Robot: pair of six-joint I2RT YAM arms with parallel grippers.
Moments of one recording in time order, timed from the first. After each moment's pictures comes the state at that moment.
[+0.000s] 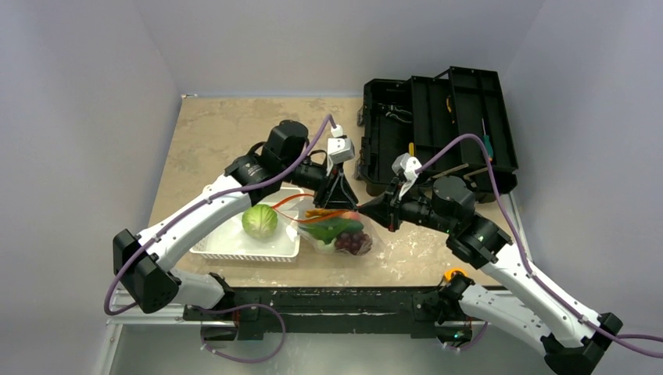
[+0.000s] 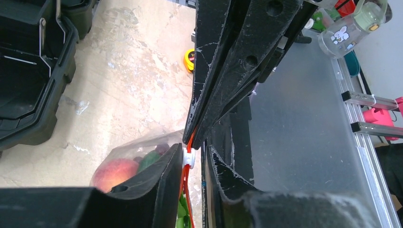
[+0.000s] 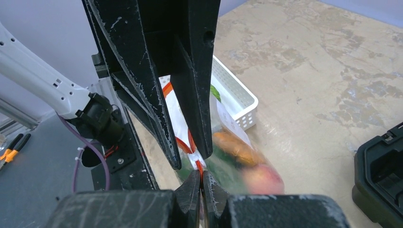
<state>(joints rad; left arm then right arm) -0.74 1.36 1.29 -0.42 0.89 0.01 0.72 0.77 0.82 -0.28 -0.37 0.20</state>
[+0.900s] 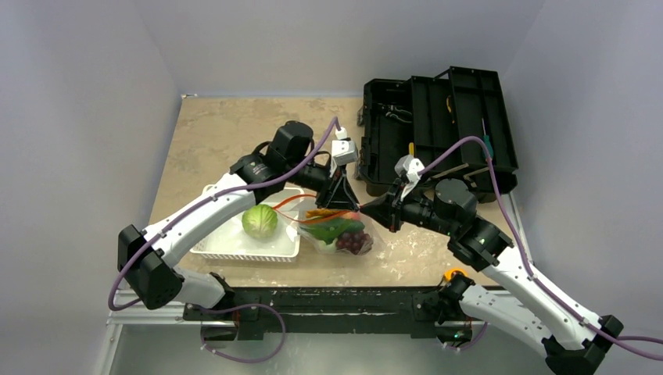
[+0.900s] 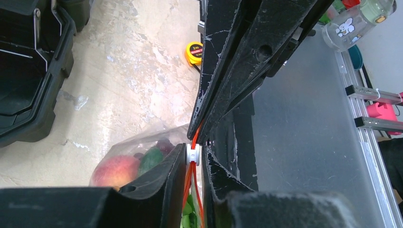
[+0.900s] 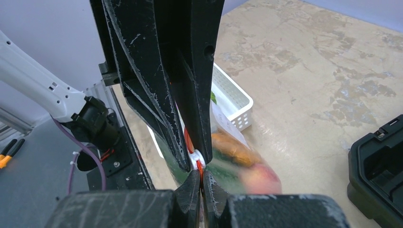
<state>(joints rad) -0.75 1.39 1.31 -0.44 0.88 0.05 0.72 0.74 0.80 -0.26 -0.34 0.20</state>
